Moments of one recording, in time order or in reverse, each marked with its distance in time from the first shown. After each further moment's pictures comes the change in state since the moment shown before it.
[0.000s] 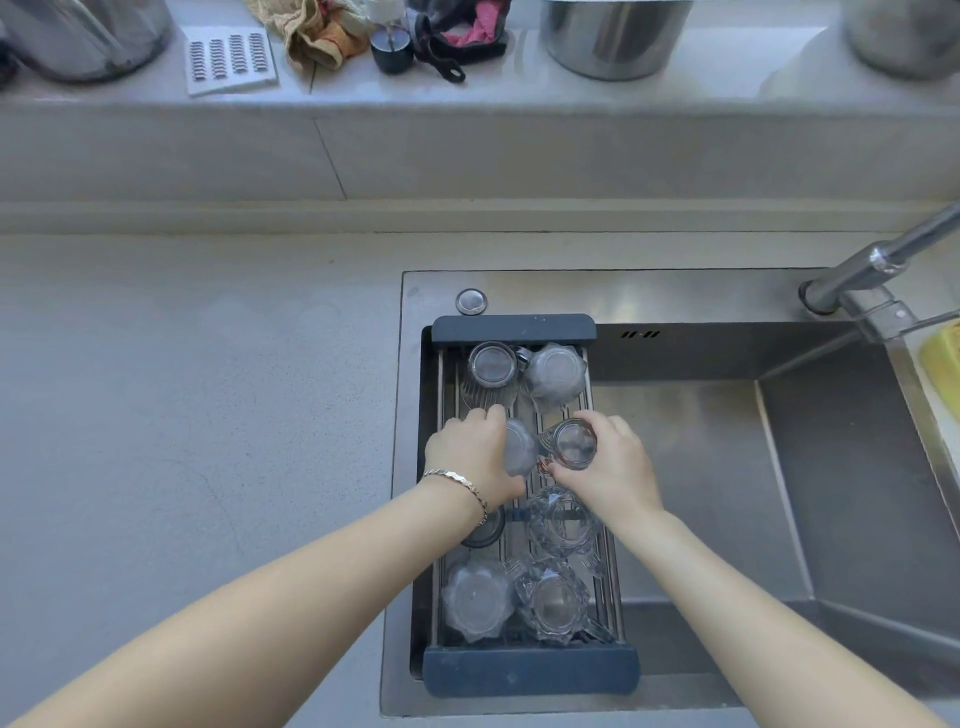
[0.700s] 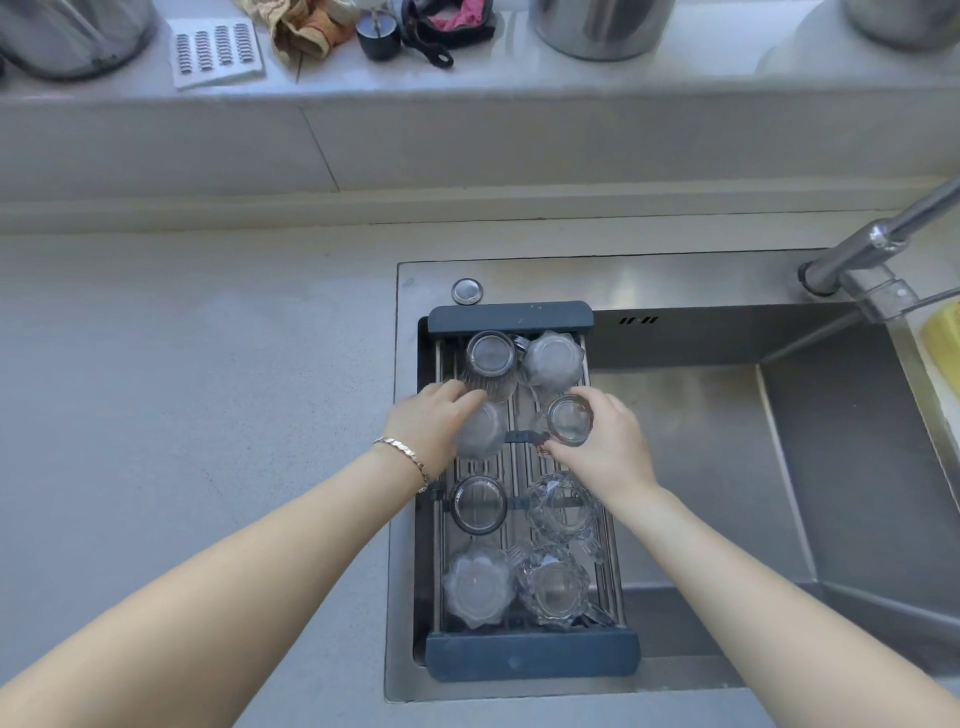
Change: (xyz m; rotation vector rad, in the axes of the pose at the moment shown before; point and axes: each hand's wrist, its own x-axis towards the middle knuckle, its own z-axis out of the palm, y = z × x) left_hand 0.017 -0.048 -0.003 0.203 0.026 0.221; right_hand 0.008 -0.002 0.001 0.052 0.034 -0.034
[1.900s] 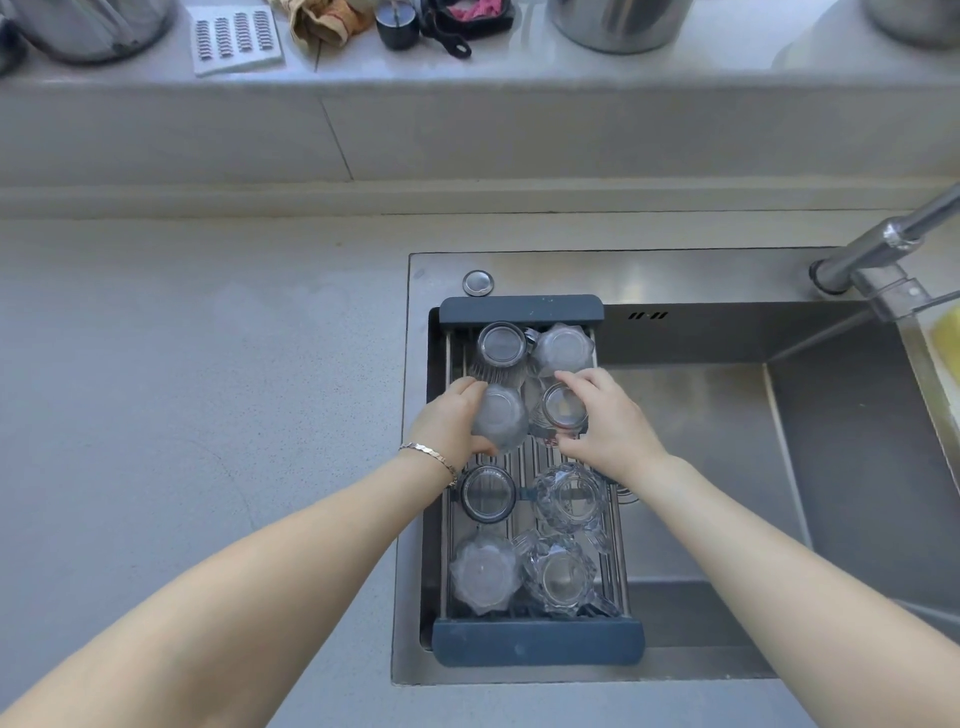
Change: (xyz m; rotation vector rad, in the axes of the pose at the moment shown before) left_hand 0.001 0.011 0.012 -0.417 -0.002 -0.131; right_hand 0.010 -0.007 -0.013 -0.207 -0.210 -0.249
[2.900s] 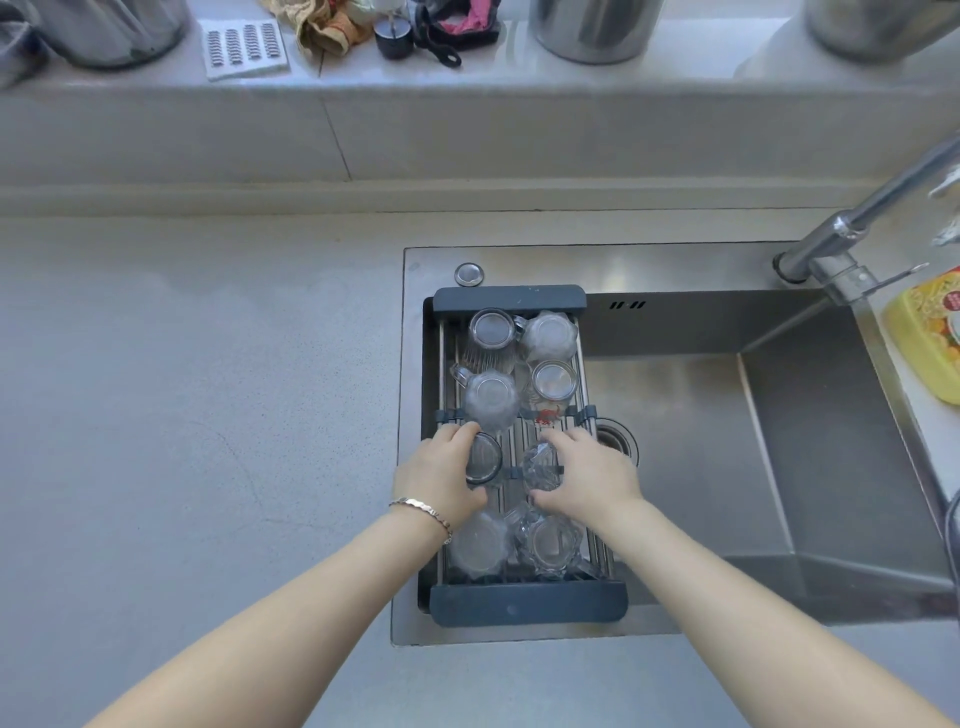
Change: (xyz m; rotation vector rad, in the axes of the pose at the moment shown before) left_hand -0.076 0.010 0.026 0.073 0.051 -0.106; right_hand -0.062 -0.022 0.028 -0.260 -0.200 0.224
